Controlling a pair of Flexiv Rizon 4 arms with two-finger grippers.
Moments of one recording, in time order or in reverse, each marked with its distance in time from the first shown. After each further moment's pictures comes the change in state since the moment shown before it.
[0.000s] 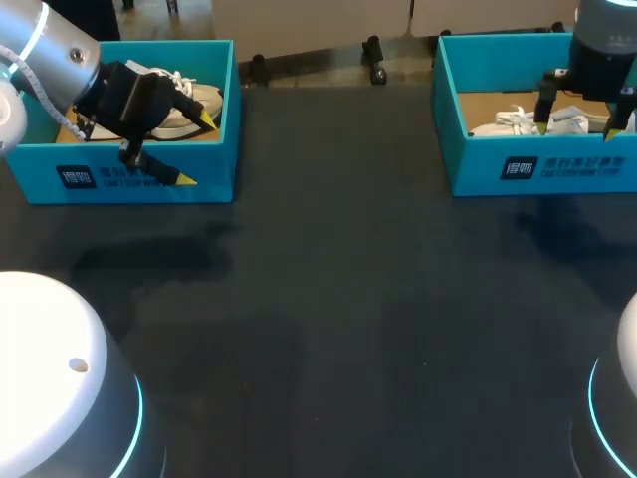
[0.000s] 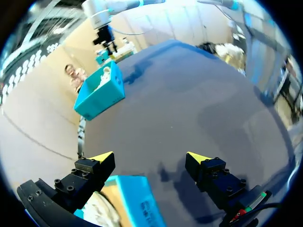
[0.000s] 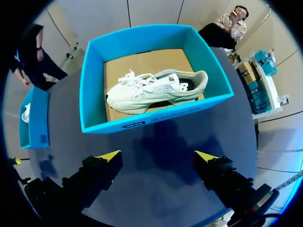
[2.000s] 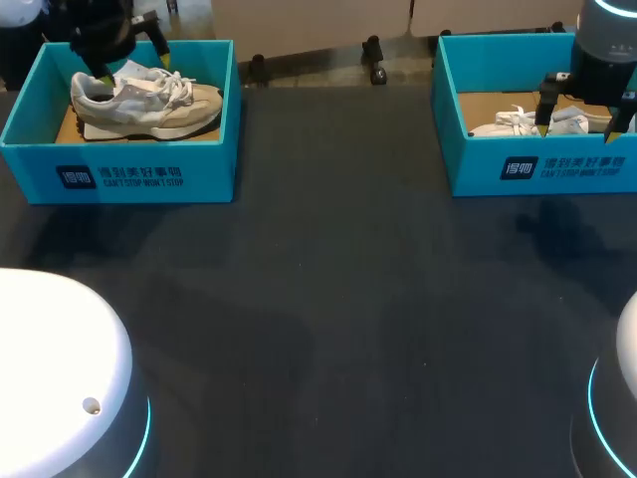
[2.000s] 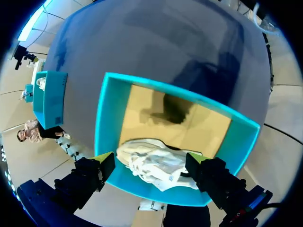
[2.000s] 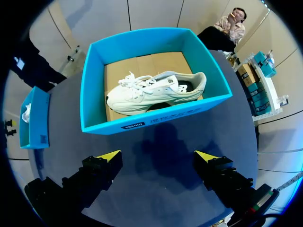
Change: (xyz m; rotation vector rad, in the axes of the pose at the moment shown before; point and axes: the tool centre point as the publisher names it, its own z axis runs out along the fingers) left arm -0.143 0.181 -0.060 -0.426 0.350 0.862; right arm -0.002 -0.003 0.000 -0.030 0.003 0.001
